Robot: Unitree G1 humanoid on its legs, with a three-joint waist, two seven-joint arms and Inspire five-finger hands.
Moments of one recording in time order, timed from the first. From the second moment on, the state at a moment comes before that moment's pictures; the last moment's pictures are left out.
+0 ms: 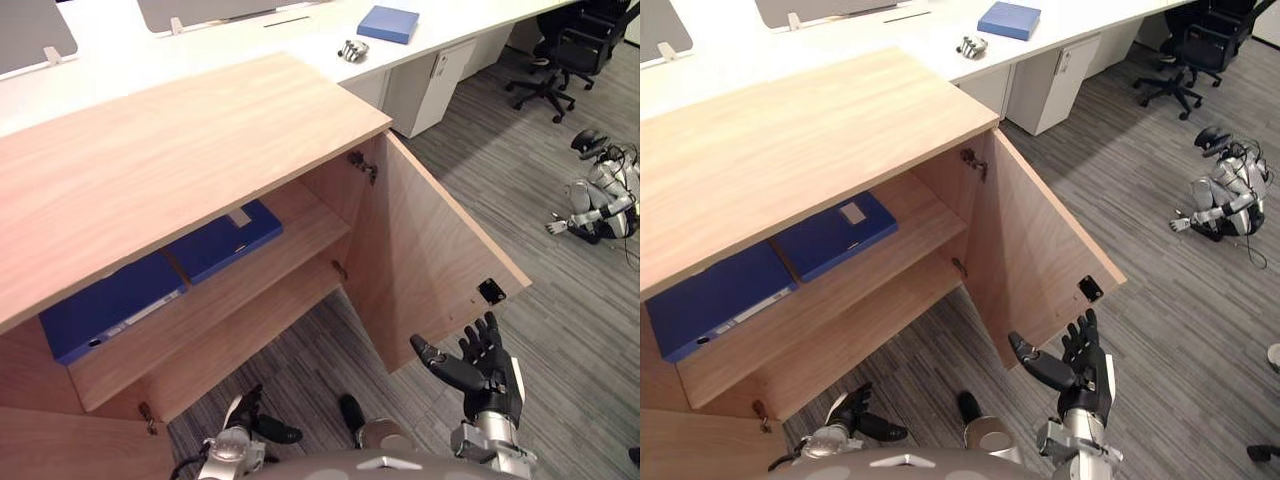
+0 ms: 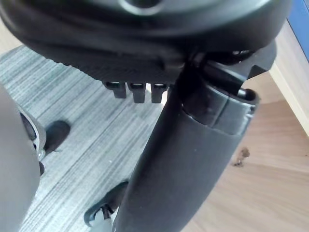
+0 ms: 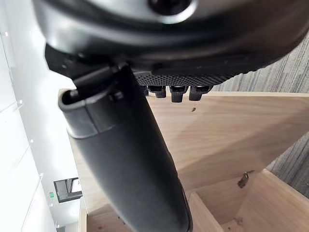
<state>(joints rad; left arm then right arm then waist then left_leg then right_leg) 0.10 0.13 -0.05 0.98 0.10 -0.03 0.06 0.73 0.05 0.03 -0.29 0.28 -0.08 -0.11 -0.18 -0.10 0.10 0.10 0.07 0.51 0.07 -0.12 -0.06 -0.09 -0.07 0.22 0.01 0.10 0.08</state>
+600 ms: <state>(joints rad) 0.09 0.19 -0.05 1.03 0.13 -0.03 0.02 0.83 -0.08 0.07 -0.32 0.43 -0.03 -0.01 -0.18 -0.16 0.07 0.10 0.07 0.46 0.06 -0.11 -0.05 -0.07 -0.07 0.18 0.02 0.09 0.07</state>
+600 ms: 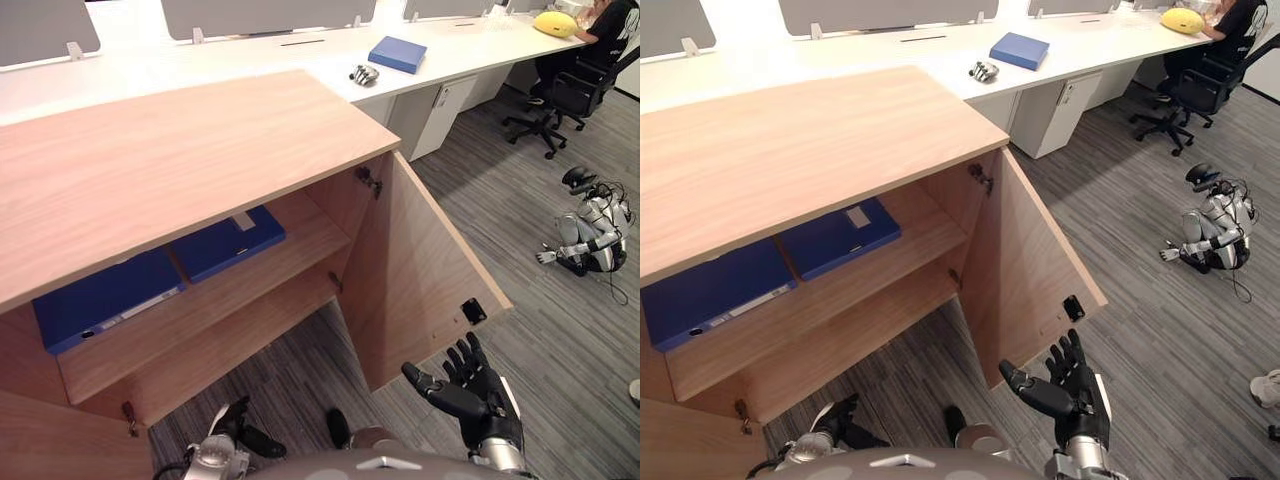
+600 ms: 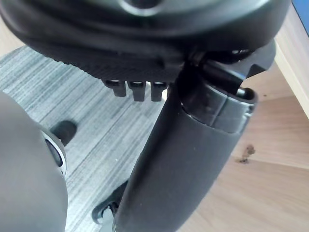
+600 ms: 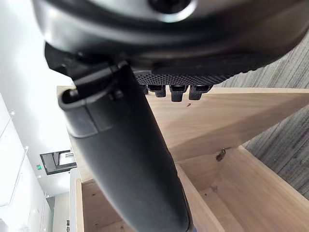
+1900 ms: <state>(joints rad) 0.06 0.16 -0.06 1.11 0.13 -0.02 0.02 0.73 -0.11 0.07 -0.23 0.32 -0.06 0.00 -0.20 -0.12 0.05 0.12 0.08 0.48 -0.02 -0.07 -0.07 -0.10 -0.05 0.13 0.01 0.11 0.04</state>
